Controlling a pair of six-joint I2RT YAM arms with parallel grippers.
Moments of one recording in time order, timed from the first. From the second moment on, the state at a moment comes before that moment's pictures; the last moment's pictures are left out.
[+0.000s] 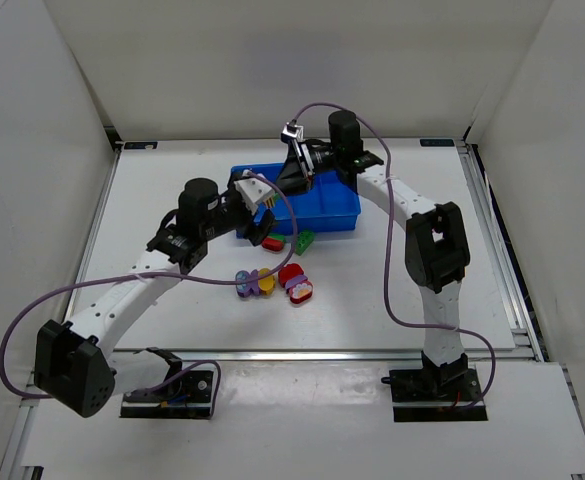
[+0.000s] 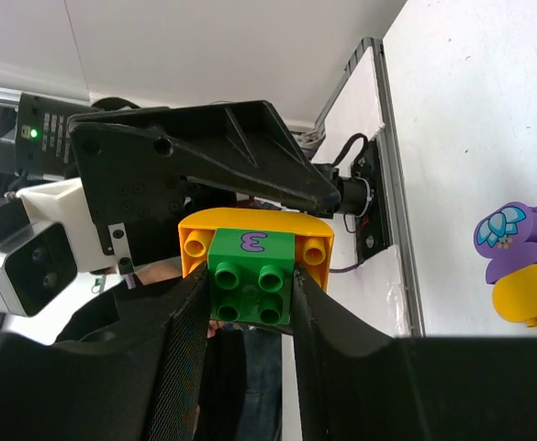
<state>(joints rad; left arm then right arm) -0.47 1.21 0.97 -0.05 0.40 0.34 0.49 2.12 1.81 0.08 -1.41 1.07</state>
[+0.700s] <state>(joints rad) -0.51 1.21 0.92 0.11 0.21 0.32 0.49 2.12 1.77 0.14 -1.40 1.13</state>
